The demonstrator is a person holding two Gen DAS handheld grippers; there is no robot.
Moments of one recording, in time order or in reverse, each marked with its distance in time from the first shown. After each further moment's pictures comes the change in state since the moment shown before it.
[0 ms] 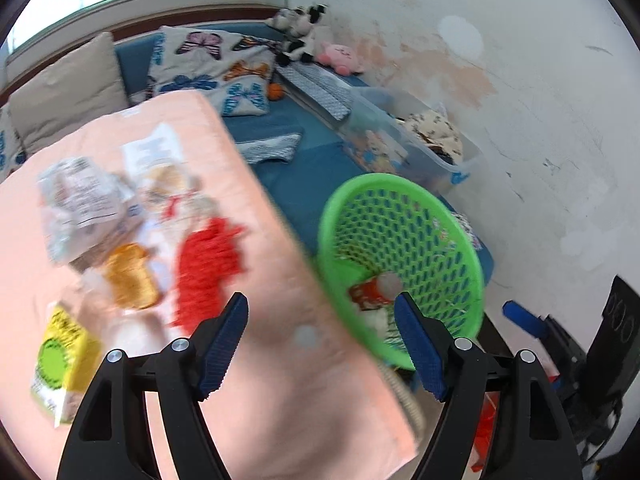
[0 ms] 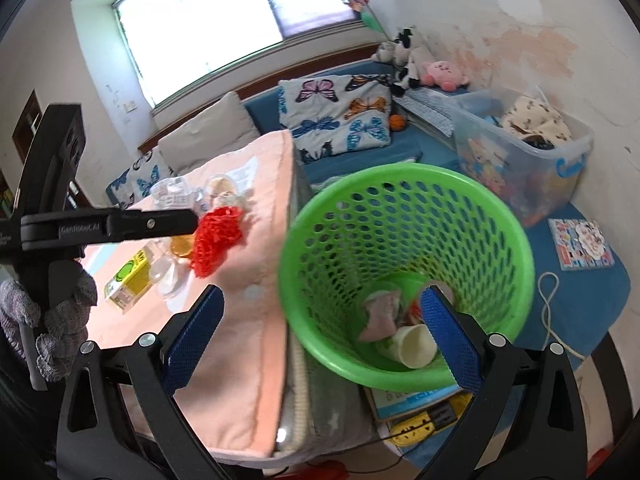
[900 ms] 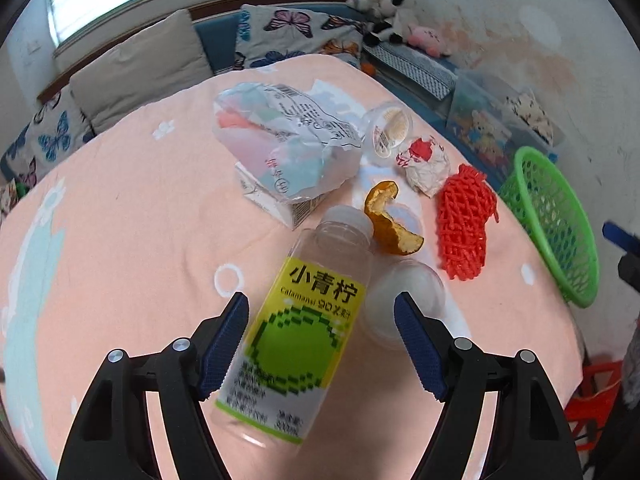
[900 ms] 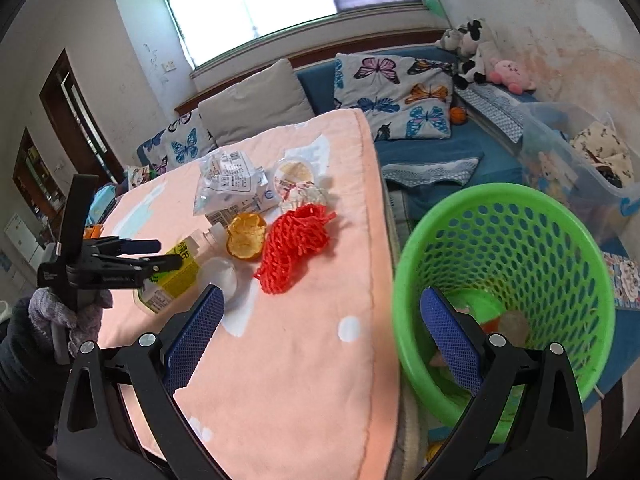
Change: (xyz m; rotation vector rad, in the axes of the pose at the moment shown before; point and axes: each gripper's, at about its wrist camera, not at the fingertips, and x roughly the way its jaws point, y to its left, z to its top) left arm -0.014 0.173 -0.037 0.007 0.078 0.231; right arm 0.070 0.088 0.033 -0.114 0.106 0.110
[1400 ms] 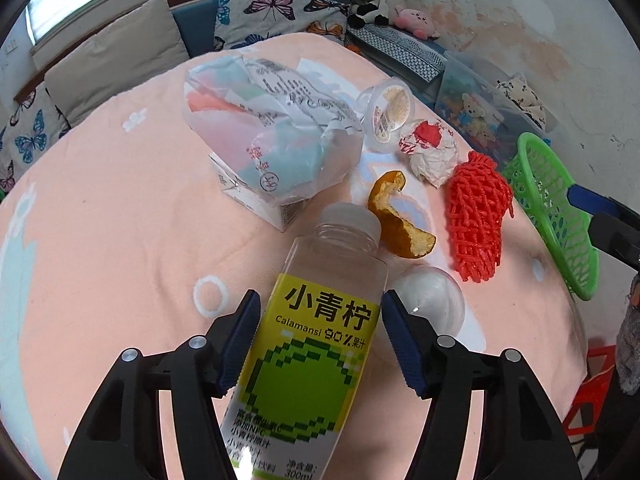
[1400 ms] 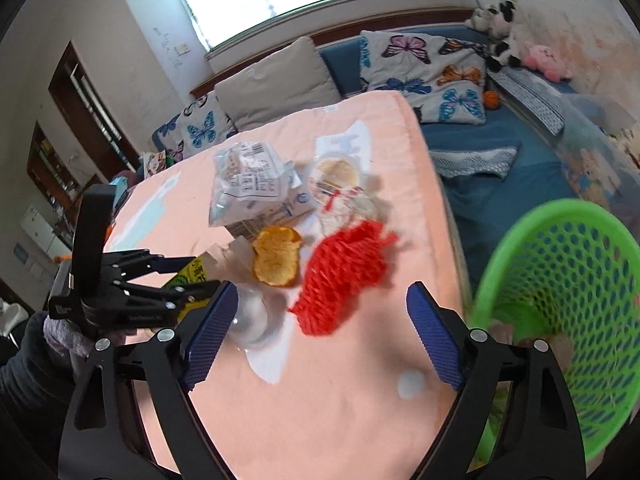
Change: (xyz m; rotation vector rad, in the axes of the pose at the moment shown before) left arm 0.033 0.009 0.010 0.015 0.060 -0.074; right arm 0.063 0.030 0.036 -0.019 0.077 0.077
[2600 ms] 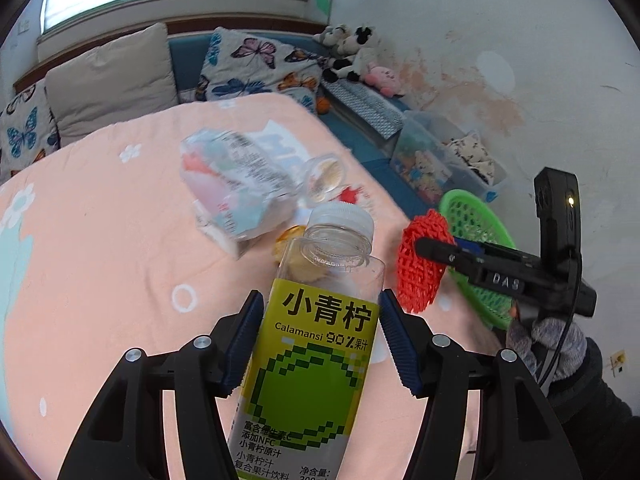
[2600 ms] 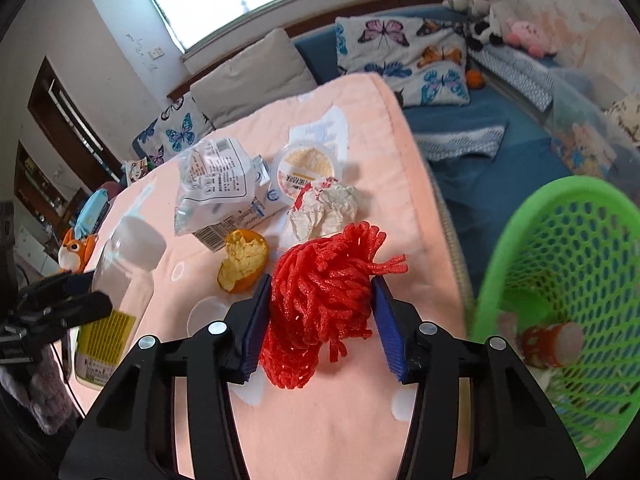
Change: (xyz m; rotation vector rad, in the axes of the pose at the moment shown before) left arm -0.080 -0.026 -0.008 -0.056 -0.187 -0.159; right arm 0.018 -0.021 -0.001 0.083 0.022 -0.048
